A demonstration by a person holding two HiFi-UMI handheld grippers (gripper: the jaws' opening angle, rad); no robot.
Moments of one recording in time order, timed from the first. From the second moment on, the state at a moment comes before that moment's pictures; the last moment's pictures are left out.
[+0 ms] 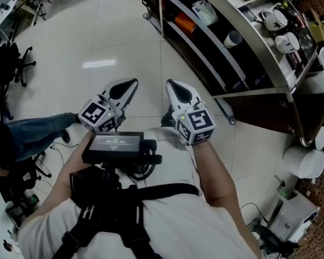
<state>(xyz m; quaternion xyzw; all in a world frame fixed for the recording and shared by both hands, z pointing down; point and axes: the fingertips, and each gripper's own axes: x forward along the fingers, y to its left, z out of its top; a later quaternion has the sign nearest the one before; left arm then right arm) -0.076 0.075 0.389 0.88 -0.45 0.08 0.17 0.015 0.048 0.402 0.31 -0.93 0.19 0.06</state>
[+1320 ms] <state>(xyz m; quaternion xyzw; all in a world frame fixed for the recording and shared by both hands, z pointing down) 0.047 -0.110 0.391 0.95 -0.24 0.10 0.14 0.120 -0.099 0.410 0.48 -0.86 0.17 0.07</state>
